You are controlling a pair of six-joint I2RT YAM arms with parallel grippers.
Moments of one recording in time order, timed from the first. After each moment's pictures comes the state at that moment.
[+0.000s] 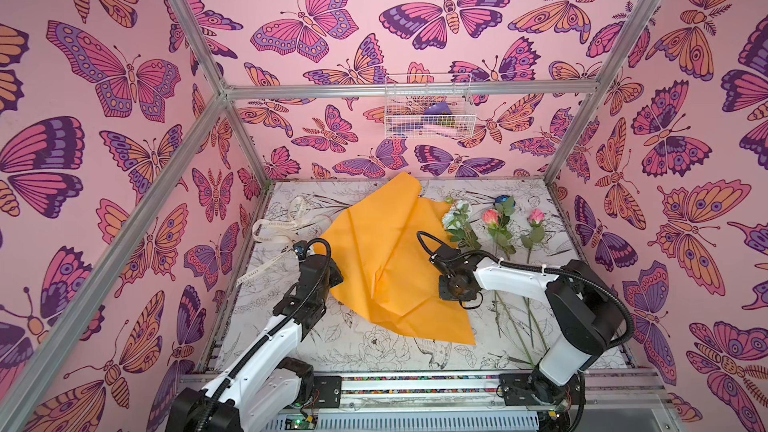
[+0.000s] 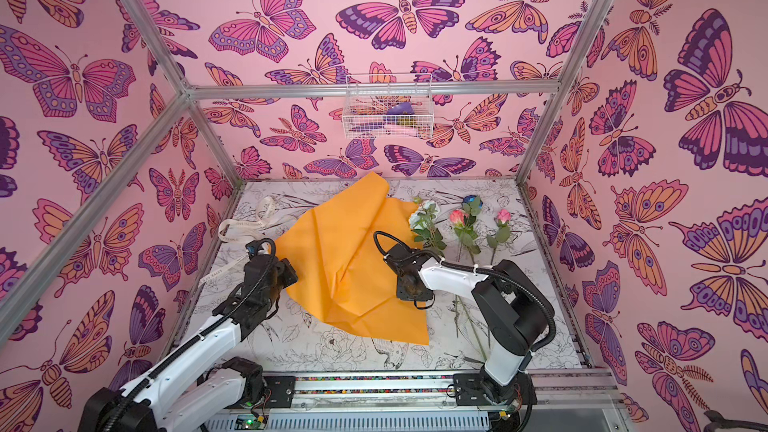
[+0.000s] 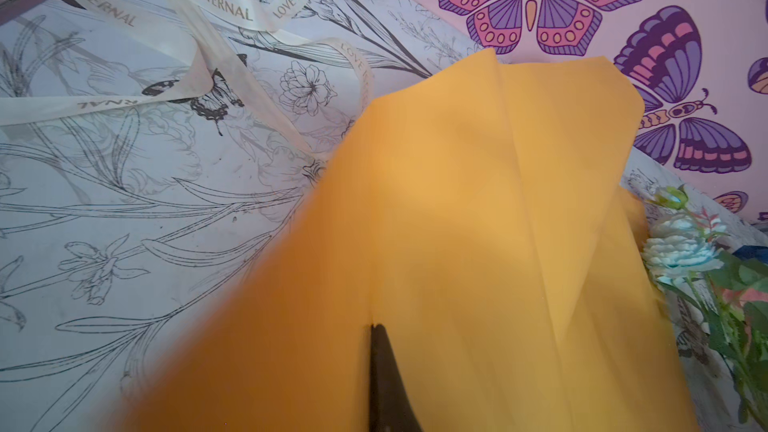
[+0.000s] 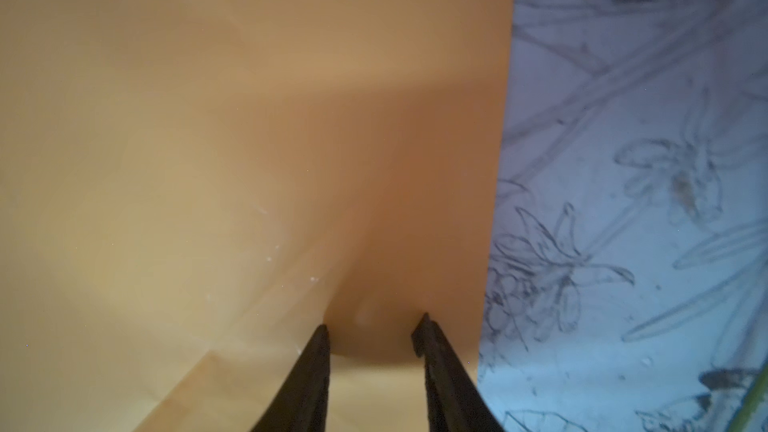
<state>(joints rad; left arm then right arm) -0.31 0.94 0.43 -0.08 -0.28 -0.66 0.74 1.68 0.93 -0.65 0.18 0.84</state>
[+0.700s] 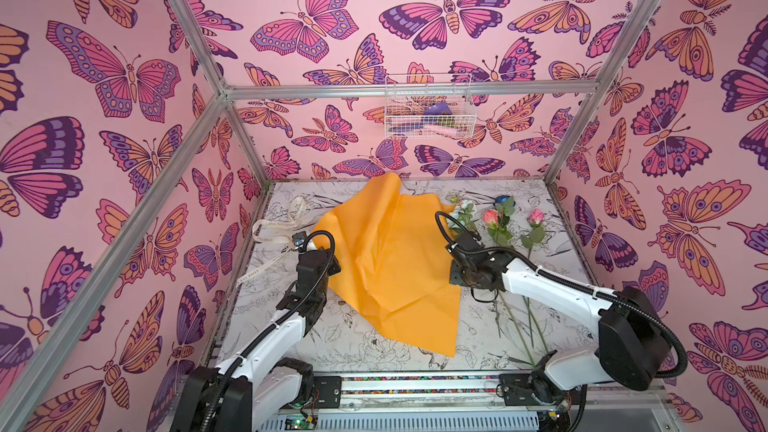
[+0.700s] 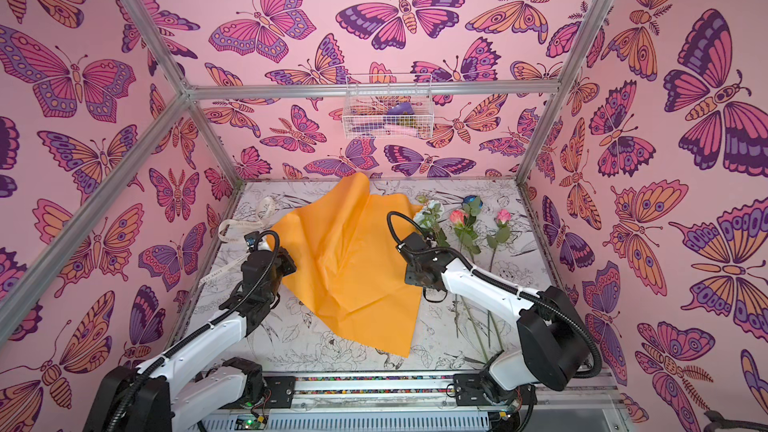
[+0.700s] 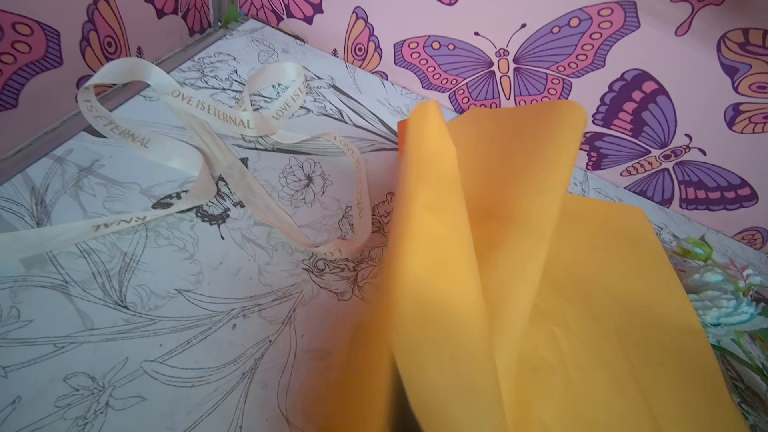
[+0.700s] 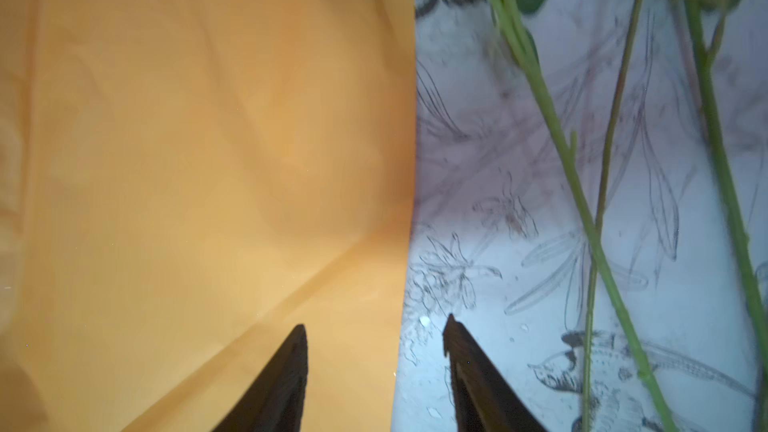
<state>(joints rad) -0.25 1.04 0.42 0.22 -0.34 -0.48 0.68 1.49 1.04 -0.67 0.26 0.76</state>
